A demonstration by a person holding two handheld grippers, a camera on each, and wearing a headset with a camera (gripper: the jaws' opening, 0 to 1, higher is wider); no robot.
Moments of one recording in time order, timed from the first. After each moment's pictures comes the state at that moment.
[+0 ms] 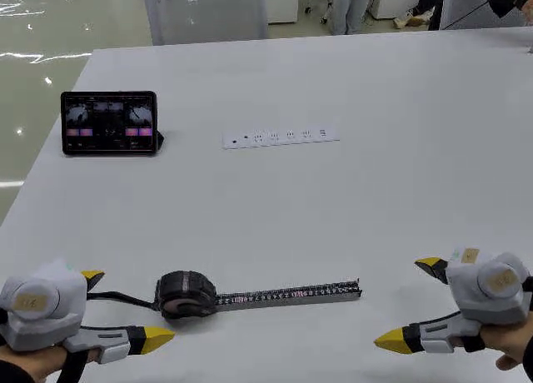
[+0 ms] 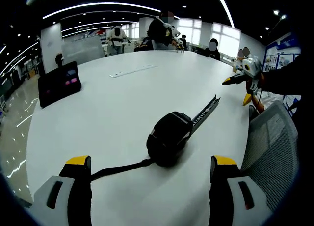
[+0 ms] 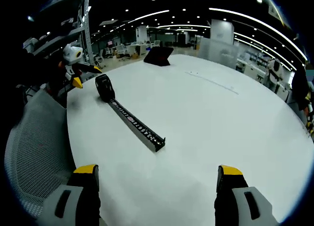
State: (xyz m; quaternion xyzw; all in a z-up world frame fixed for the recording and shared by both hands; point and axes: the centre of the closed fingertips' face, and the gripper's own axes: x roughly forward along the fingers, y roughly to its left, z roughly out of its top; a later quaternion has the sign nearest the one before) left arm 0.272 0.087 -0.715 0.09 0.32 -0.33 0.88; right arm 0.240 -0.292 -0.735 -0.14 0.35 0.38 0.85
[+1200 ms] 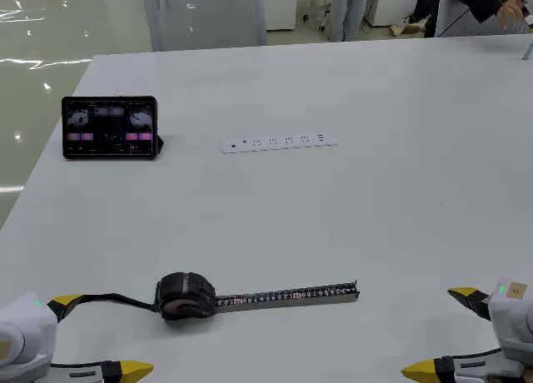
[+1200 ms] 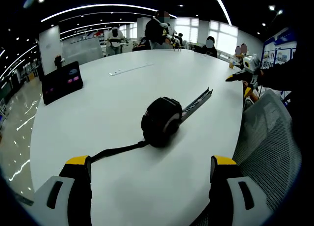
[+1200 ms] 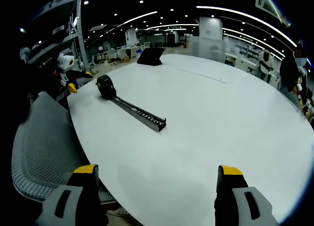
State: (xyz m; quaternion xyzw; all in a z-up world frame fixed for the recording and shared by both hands) left arm 0.238 0.099 -0.714 0.10 0.33 -0.33 0.88; right arm 0.200 -0.317 -0.734 -0.10 0.36 0.35 0.86
